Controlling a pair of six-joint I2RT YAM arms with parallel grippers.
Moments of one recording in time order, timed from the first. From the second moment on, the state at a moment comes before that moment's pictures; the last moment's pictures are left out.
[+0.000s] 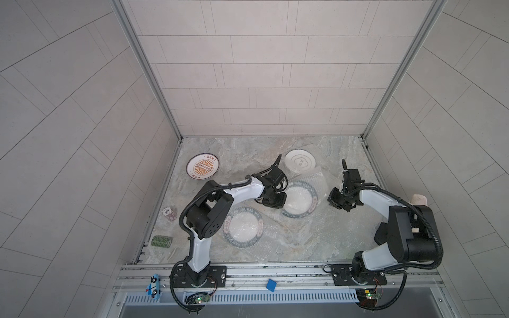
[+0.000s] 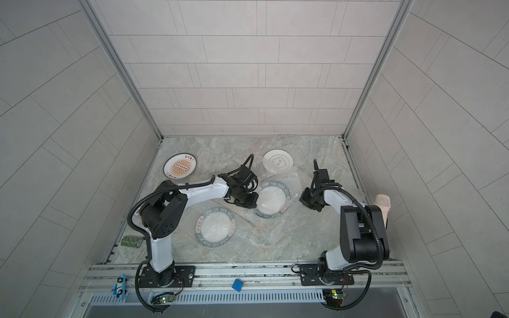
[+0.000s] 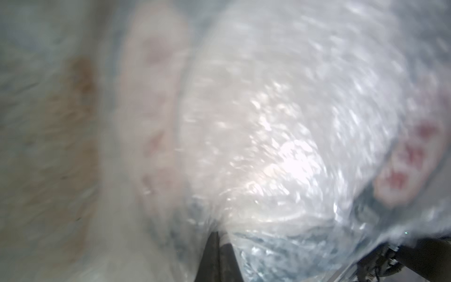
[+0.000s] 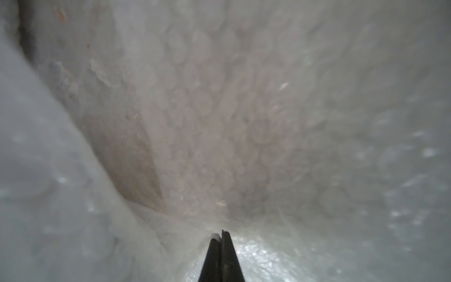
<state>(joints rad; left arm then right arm) -0.71 1.93 1.27 -0.58 0.31 -0.46 -0.06 1.48 0.76 -0.54 -0.23 0.58</state>
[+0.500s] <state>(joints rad) -0.66 1.93 1.28 -0.63 0.31 -0.49 -0.06 1.47 0.75 -0.55 -0.18 0.57</state>
